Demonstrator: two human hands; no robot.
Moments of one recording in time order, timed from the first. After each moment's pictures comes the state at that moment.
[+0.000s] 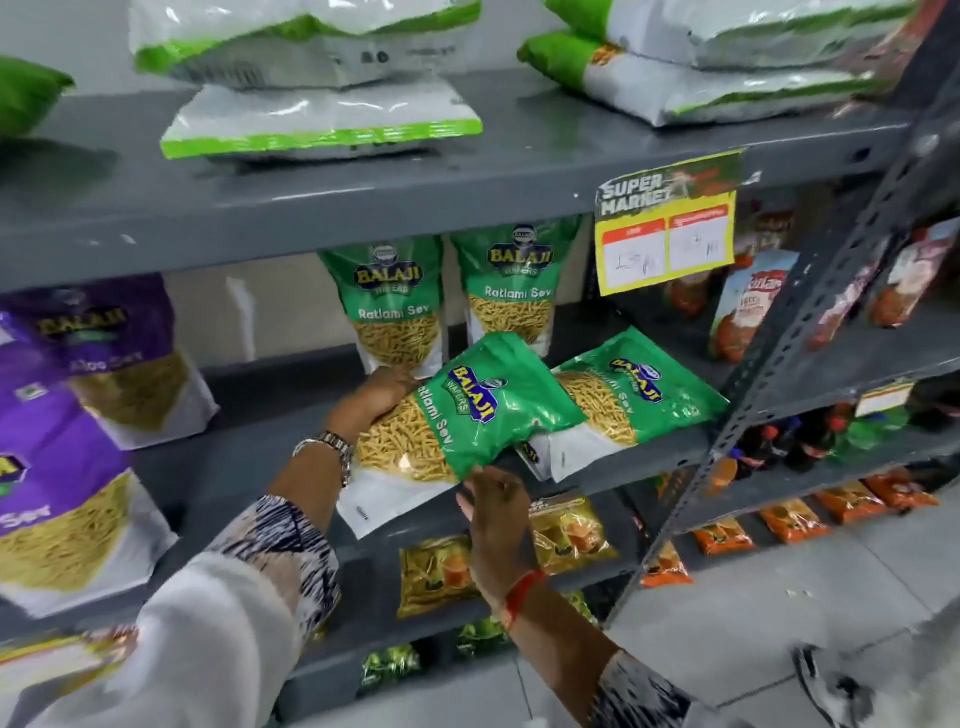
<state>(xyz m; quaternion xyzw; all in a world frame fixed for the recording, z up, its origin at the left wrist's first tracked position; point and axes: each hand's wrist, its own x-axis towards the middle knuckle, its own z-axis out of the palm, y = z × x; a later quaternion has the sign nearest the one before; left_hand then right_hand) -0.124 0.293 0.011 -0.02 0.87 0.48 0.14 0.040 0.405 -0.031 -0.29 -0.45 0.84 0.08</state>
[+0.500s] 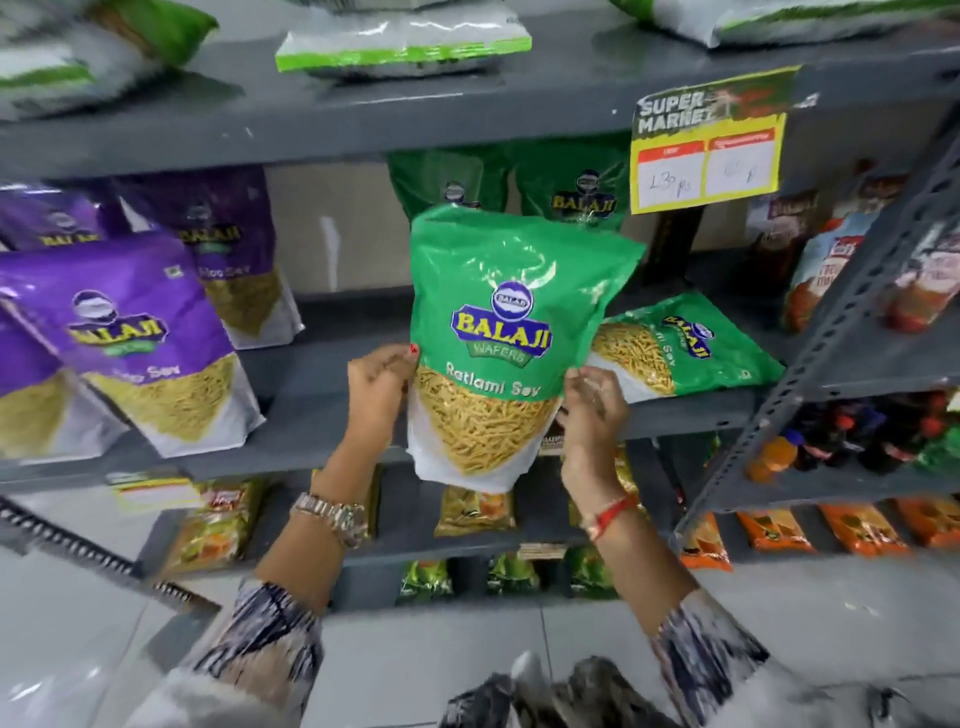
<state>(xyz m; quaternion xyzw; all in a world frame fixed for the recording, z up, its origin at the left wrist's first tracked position) 0.048 0.282 0.025 -0.06 0.71 0.68 -0.16 0.068 0.472 -0.001 -0.14 -0.58 0.79 0.15</state>
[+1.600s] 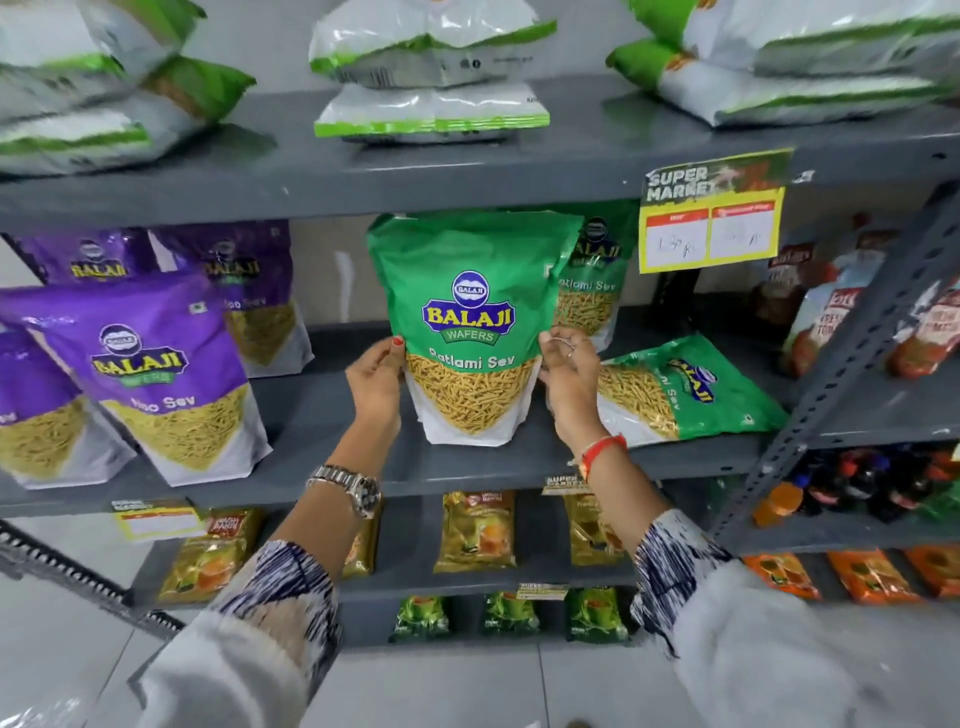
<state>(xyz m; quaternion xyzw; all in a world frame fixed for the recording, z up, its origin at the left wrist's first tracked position) -0.007 0.266 0.033 -0.18 0.61 0.75 -0.20 -0.010 0.460 0.036 0.00 -0.63 0.77 0.13</state>
